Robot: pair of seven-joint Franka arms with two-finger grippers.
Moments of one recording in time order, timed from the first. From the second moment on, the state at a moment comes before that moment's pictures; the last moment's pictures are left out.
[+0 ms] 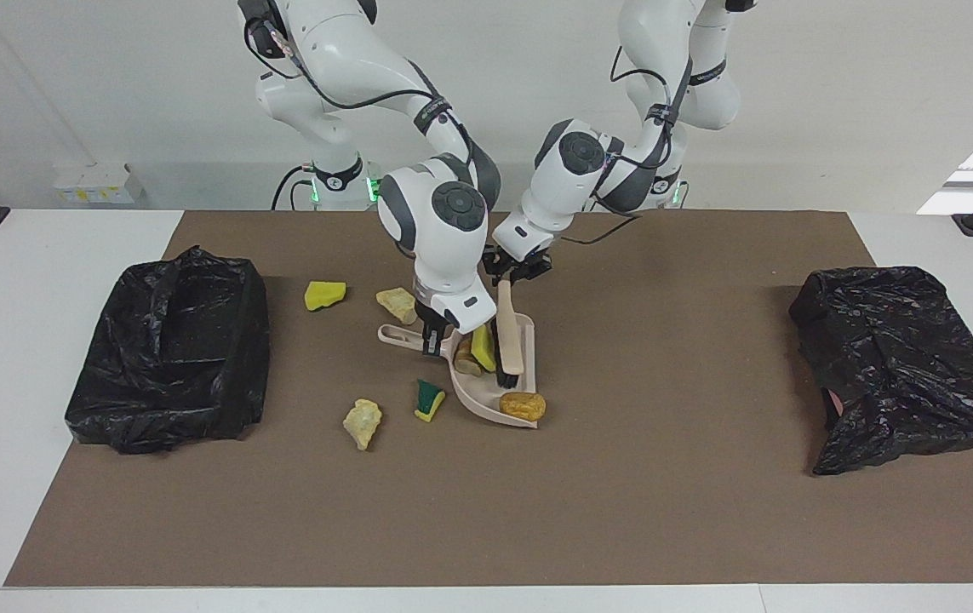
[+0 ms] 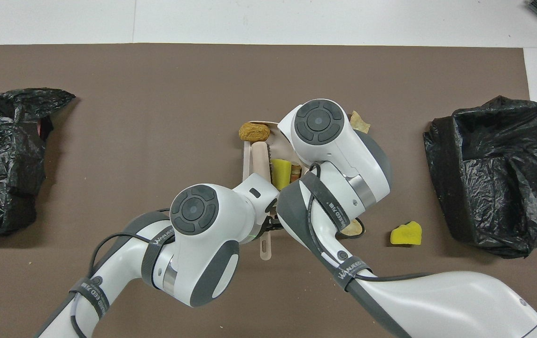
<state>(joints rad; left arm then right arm) -0.67 0.11 -0.06 -2.08 -0.38 2.29 -0.50 0.35 0.41 0.14 -1.63 -0.23 1.94 -0.91</state>
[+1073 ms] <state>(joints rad) -0.66 -0.09 -0.07 -2.26 -0.21 2.03 -0.73 0.08 0.25 0.14 -1.63 -0.08 1.92 -1.25</state>
